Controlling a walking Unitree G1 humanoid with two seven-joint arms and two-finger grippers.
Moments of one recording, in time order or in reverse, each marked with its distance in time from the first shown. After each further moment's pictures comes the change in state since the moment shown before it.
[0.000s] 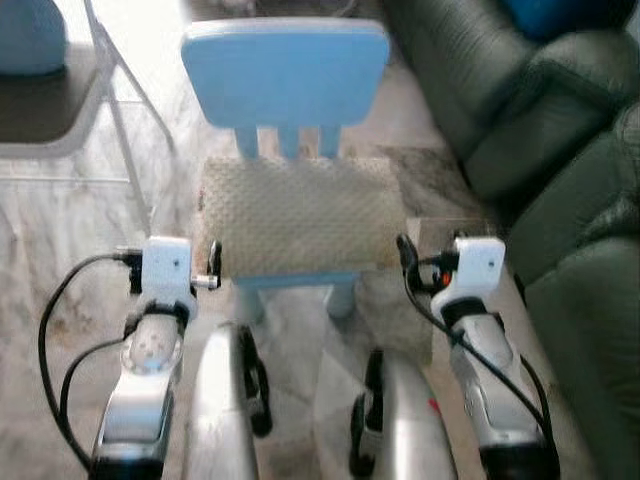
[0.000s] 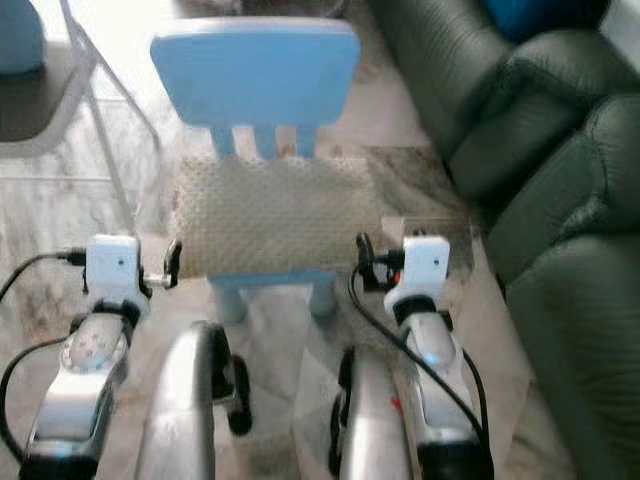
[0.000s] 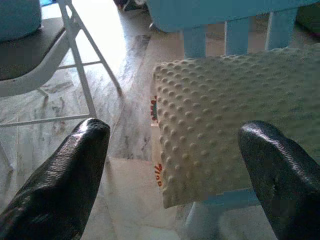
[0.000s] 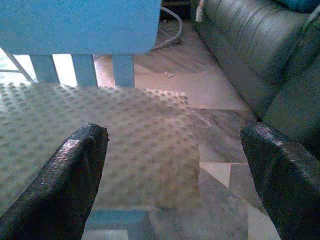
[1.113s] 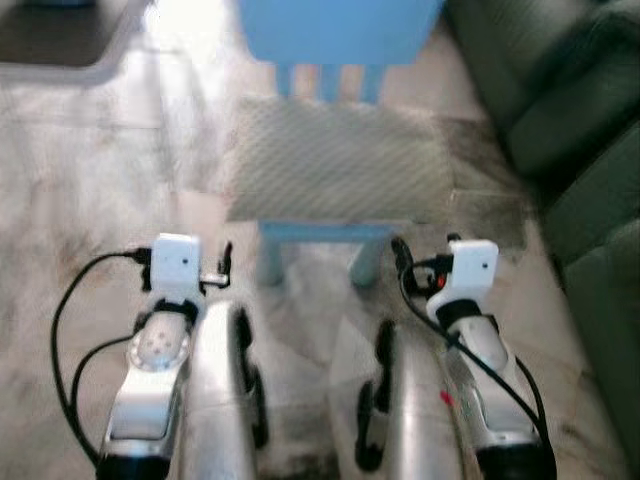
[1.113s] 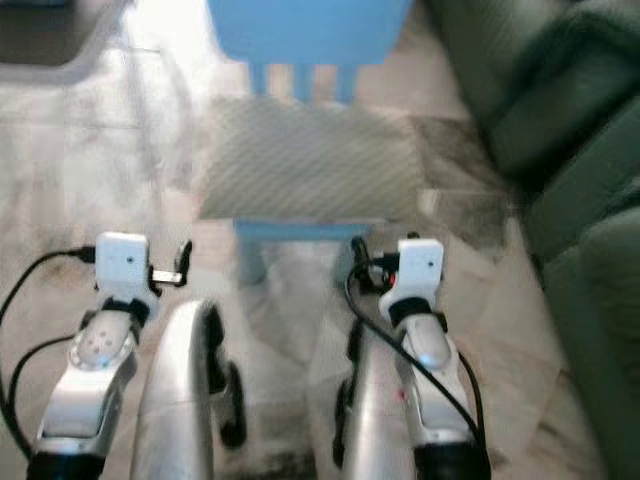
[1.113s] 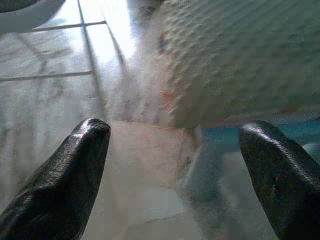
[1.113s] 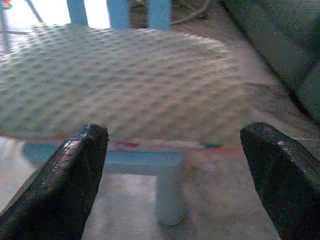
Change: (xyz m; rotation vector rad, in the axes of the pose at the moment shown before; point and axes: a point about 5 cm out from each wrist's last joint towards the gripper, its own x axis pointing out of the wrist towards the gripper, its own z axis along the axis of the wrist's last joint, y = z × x) left arm 0.000 -0.013 0.002 -0.033 0.000 -0.060; right arm -0.001 0.003 -0.004 0.003 0.022 0.010
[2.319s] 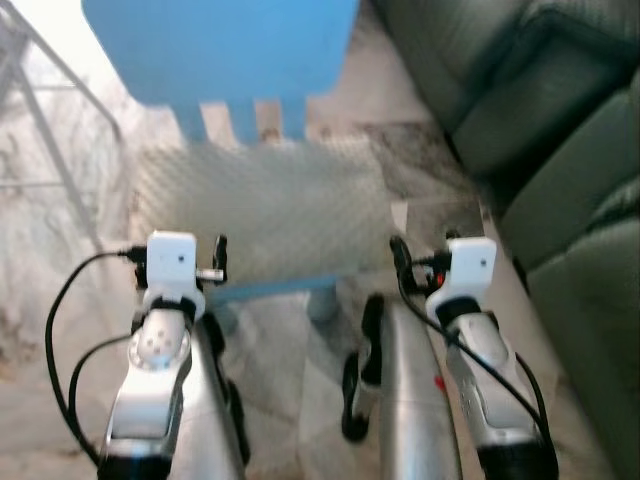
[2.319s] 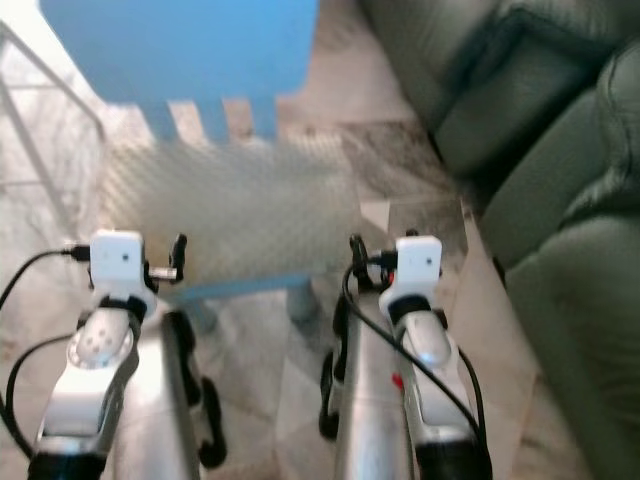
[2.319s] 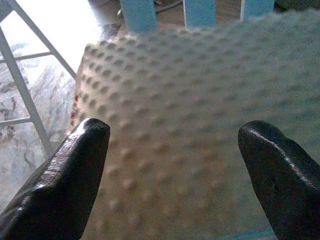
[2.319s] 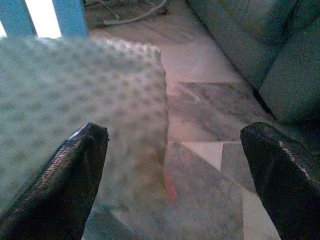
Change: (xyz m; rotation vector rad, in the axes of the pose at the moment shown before) left arm 0.000 0.007 0.004 0.013 -0.022 0.066; right arm 0.002 0.003 0.001 -0.005 0.000 0.023
